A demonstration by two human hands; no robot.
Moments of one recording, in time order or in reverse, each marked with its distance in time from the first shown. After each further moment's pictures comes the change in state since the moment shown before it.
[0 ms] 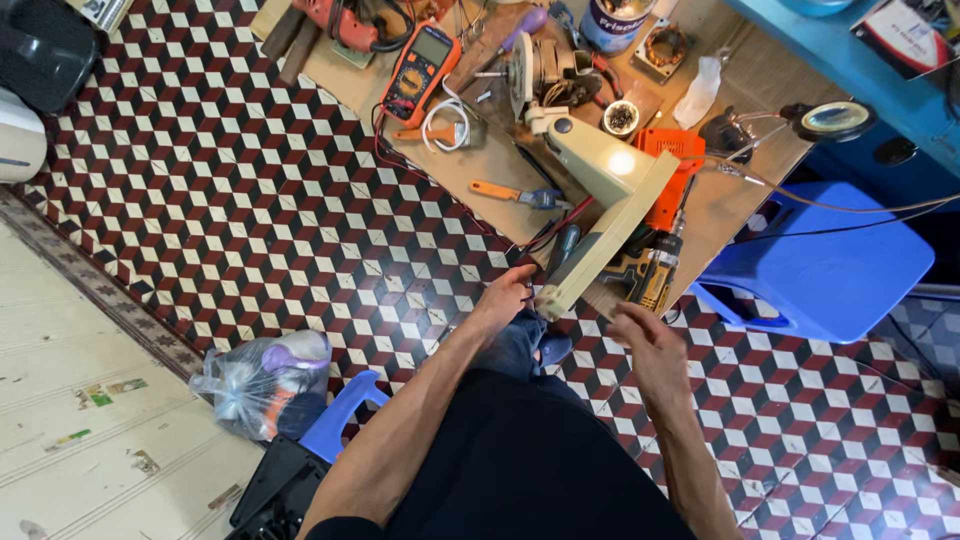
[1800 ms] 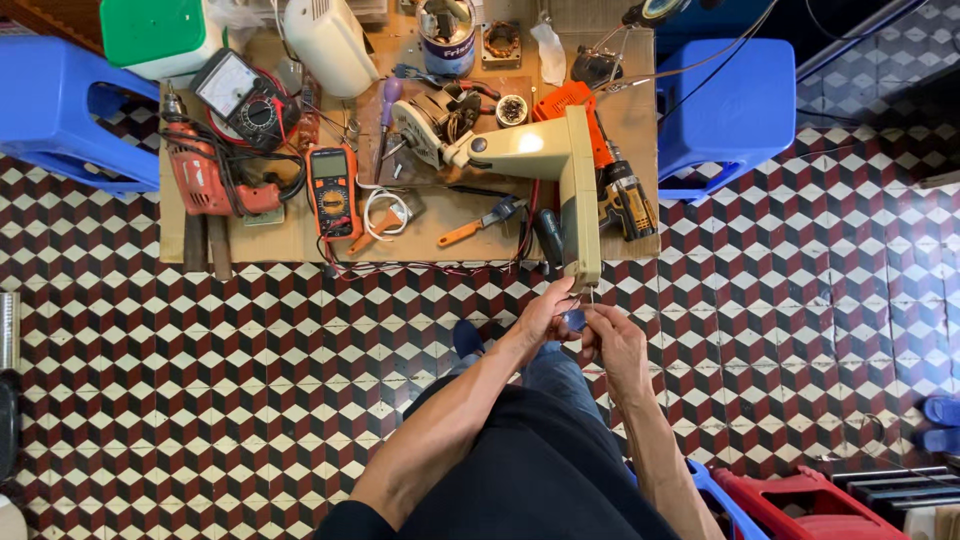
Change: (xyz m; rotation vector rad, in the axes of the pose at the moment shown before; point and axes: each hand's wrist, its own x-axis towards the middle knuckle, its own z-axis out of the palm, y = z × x) left_hand 0.004 0.014 -0.045 0.031 -0.678 -0.338; right_hand -0.059 -0.002 0.192 0.856 0.465 0.133
